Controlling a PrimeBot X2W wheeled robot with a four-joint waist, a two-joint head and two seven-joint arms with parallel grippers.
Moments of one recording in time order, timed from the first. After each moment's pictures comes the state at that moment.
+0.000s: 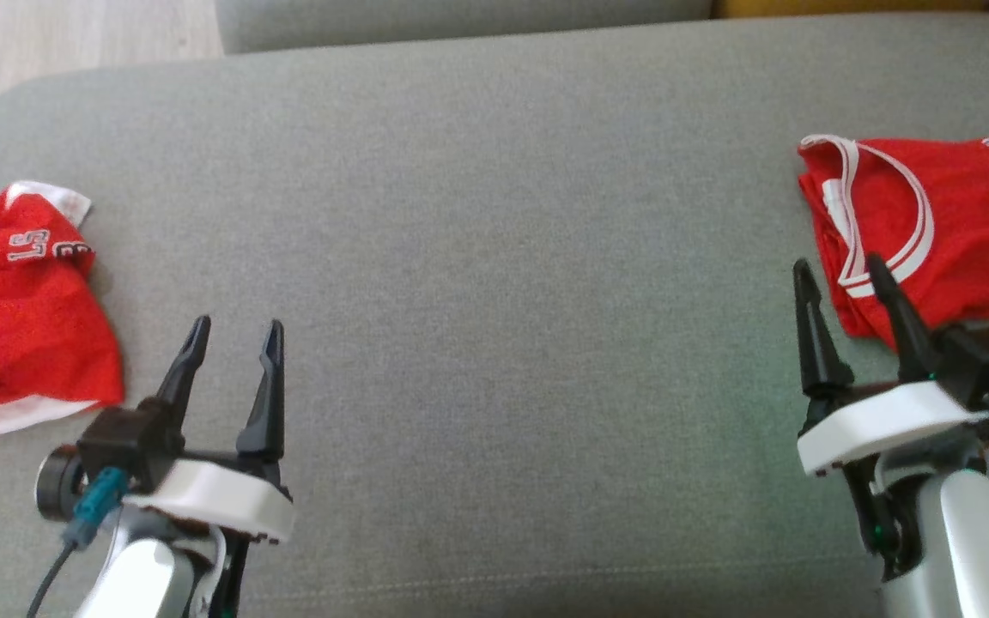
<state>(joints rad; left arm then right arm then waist) -0.08 0.33 -0.38 0.04 -0.39 0.19 -0.24 -0.13 -0.06 -0.01 0.07 0.14 0.13 0.02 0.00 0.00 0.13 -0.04</state>
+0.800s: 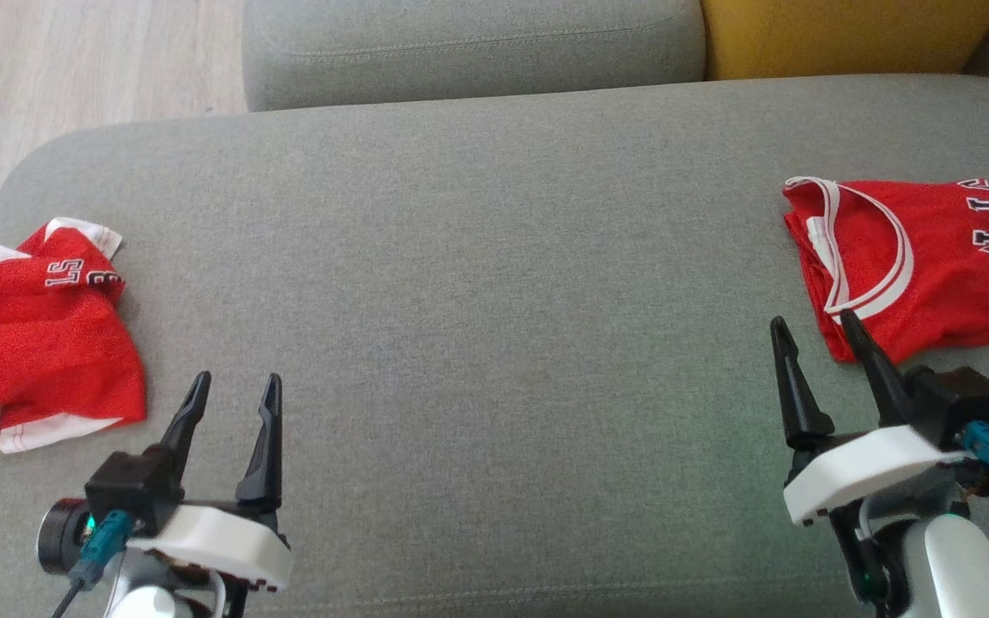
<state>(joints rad) 0.02 0.34 -0.39 0.03 -0.40 0.21 -0.23 -0.04 -0.05 0.02 0.06 0.13 0.13 0.06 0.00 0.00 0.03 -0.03</state>
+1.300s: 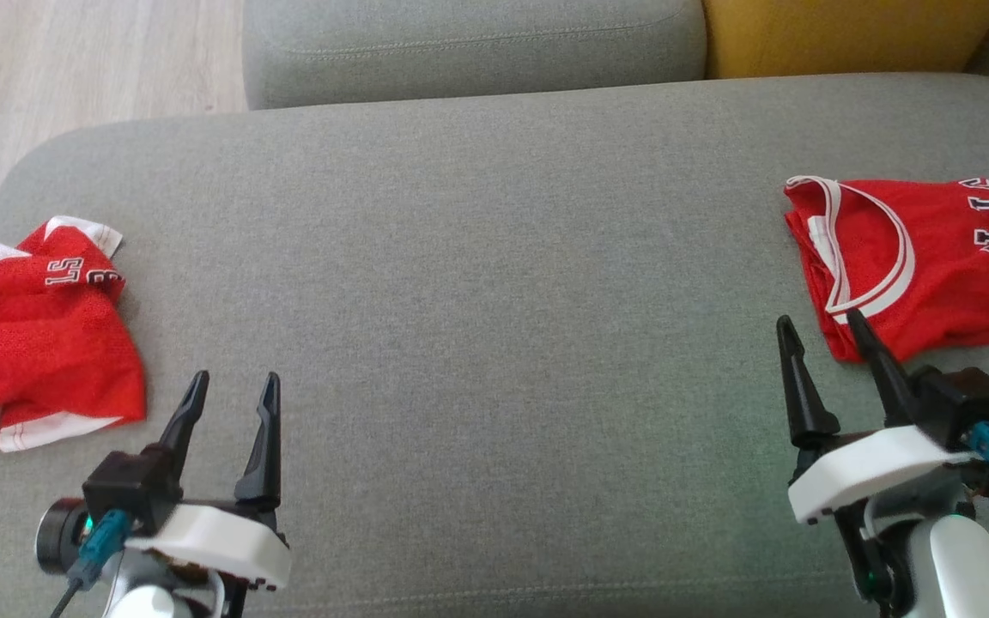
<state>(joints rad) 0.02 0.35 -0.39 0.03 -0.41 0.22 -0.23 -0.03 -0.05 0.01 0.05 0.13 0.13 0.06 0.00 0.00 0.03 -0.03</state>
